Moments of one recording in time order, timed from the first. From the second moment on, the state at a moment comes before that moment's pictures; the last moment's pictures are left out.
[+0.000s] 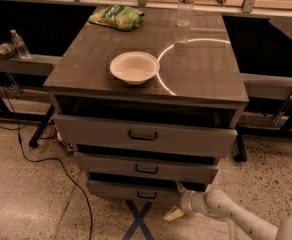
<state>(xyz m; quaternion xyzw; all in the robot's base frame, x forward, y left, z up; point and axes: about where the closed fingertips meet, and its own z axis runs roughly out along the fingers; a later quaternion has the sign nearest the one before) 0.550 -0.125 0.198 -0.53 0.73 0.20 0.39</state>
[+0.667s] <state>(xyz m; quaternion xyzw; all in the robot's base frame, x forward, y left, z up) 0.539 -0.128 0.182 -0.56 0.72 0.16 0.37</state>
